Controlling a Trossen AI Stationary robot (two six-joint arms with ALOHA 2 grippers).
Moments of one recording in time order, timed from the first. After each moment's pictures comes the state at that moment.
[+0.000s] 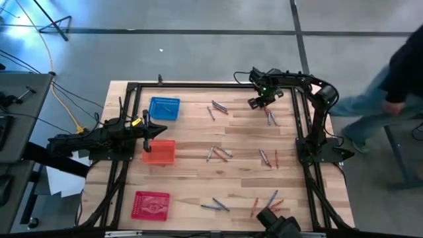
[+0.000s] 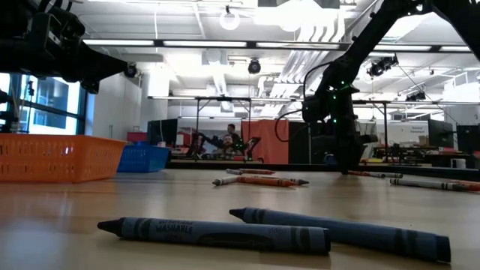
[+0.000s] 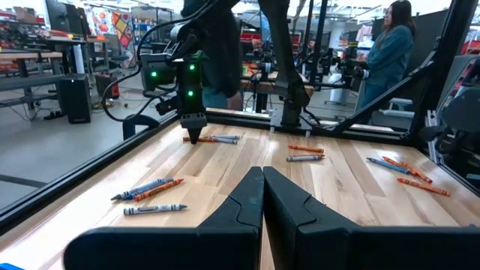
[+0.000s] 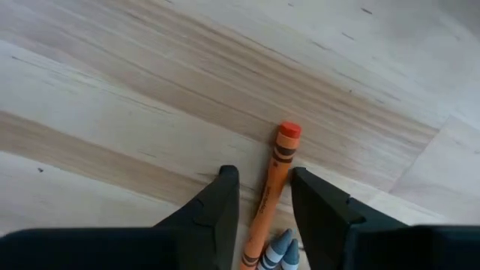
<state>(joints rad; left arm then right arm) 0.12 0.00 0.02 0.01 -0.06 -0.06 -0.86 1.94 1.21 -0.89 0.01 0.27</state>
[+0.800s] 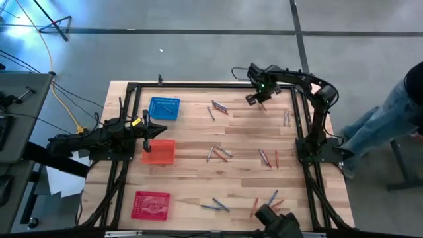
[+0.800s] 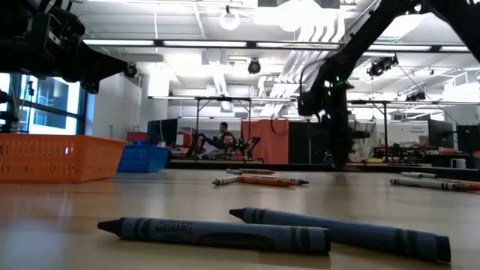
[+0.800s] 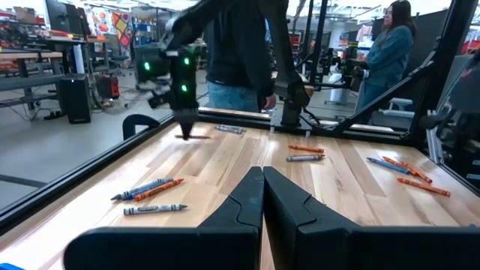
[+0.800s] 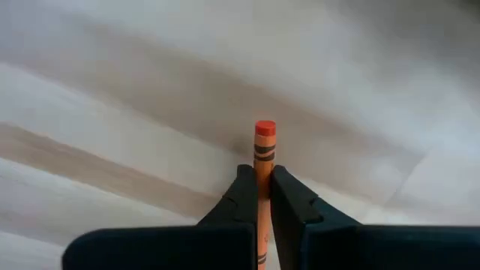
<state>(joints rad) 0.12 0.00 0.02 0.01 -0.06 -0.06 -0.86 1.93 1.30 -0.93 0.03 0.28</state>
